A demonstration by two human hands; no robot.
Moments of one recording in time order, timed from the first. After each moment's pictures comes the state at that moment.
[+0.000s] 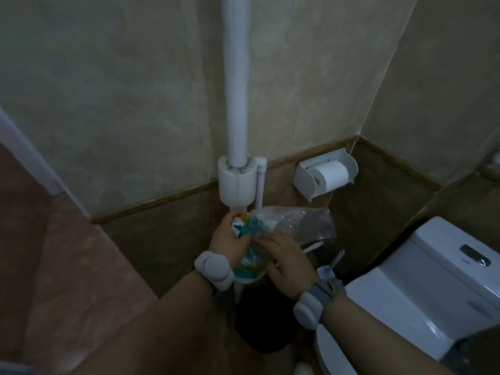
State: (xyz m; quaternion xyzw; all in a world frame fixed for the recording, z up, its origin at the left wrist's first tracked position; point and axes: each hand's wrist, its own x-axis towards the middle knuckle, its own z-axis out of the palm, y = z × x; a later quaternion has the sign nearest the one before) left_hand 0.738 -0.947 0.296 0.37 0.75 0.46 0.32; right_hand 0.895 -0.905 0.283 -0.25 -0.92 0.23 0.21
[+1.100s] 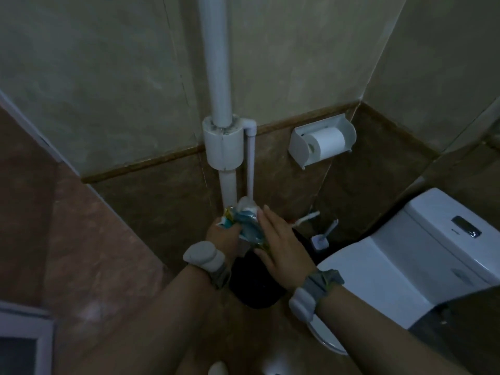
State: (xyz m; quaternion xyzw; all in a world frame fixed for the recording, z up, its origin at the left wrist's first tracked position) left_hand 0.808 -0.978 0.274 0.12 0.73 0.54 0.41; right_hand 0.950 -0.925 0.256 -0.26 -0.93 0.21 0.17
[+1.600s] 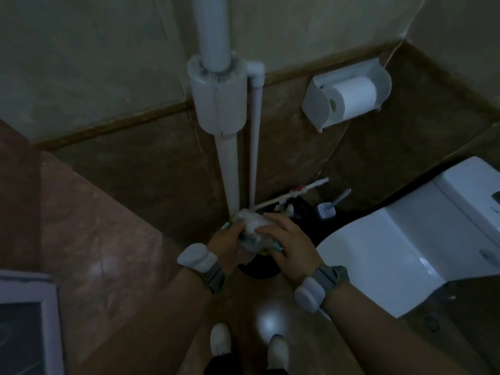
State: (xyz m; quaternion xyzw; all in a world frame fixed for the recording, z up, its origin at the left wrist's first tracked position) left_hand 0.789 -0.957 0.151 0.04 0.71 0.48 0.51; right_hand 0.941 -0.894 0.167 -0.28 -0.90 0.33 0.12
